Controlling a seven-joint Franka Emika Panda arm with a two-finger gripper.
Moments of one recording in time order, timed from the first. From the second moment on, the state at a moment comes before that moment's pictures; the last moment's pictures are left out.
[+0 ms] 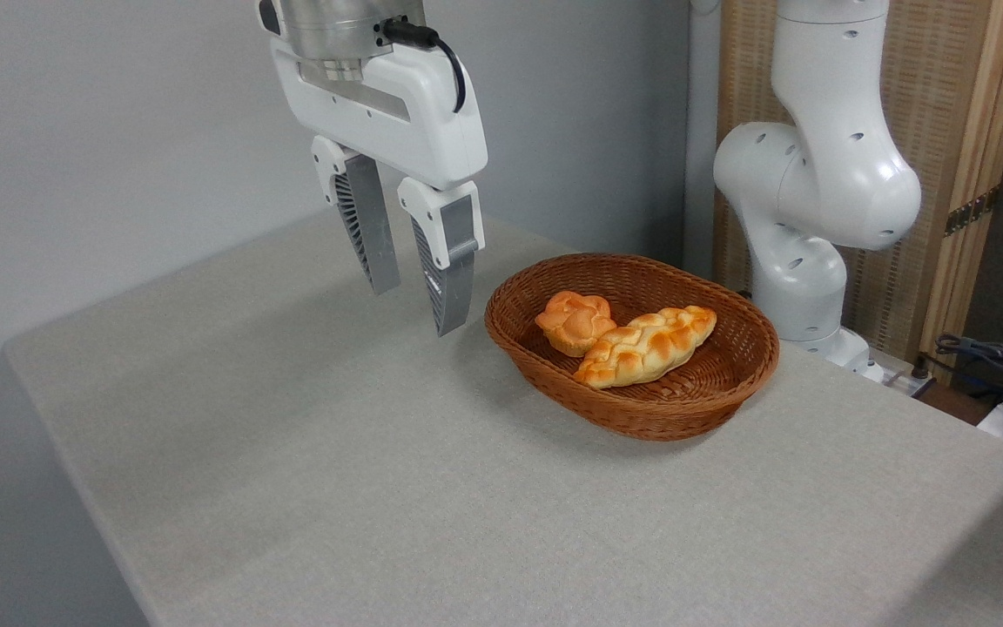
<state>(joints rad) -0.09 -0.02 0.09 -1.58 -0.03 1.56 0.78</state>
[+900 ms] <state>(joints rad) -0.20 -0.32 0.09 -1.99 -0.03 1.53 0.78</state>
